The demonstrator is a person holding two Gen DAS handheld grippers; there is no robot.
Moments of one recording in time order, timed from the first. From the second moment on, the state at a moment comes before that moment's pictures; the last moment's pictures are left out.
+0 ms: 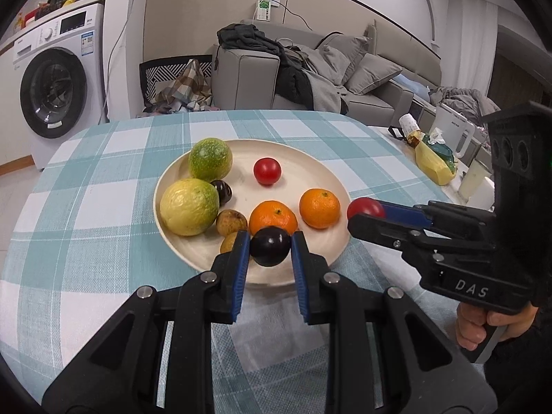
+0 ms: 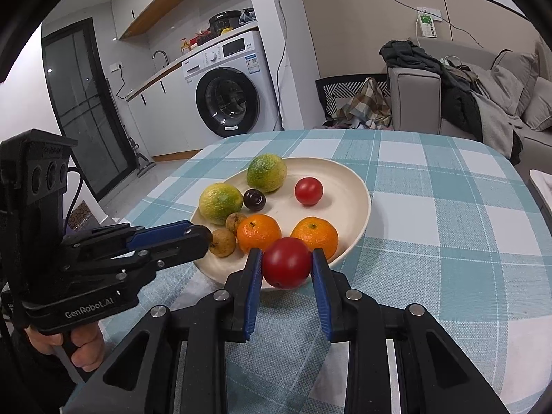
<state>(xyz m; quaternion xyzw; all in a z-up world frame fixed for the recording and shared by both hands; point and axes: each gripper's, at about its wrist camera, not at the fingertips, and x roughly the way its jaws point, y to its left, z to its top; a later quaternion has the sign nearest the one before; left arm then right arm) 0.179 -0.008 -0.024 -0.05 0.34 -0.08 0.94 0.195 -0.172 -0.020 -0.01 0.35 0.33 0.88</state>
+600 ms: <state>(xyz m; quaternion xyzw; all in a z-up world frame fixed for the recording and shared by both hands) 0.194 -0.010 -0.035 -0.05 0.34 -0.09 0.94 0.200 -0.159 -0.029 -0.02 0.37 0.33 0.87</state>
